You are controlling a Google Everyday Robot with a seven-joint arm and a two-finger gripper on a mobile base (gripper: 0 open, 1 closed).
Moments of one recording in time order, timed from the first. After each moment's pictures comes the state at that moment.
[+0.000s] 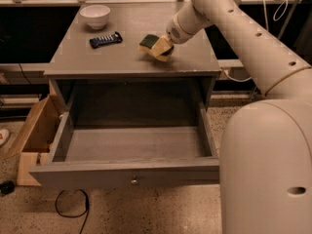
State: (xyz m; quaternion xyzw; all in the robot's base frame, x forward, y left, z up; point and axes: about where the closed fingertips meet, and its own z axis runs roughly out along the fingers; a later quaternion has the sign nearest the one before) arm 0.803 -0.031 0.856 -0.43 0.83 0.12 0.34
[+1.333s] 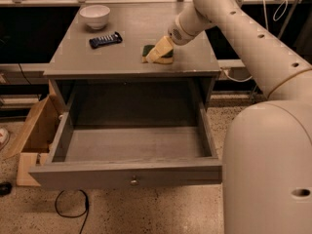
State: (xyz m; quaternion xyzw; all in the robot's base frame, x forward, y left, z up) arm 0.802 -0.035 0.854 -0.43 0.83 0.12 0.34
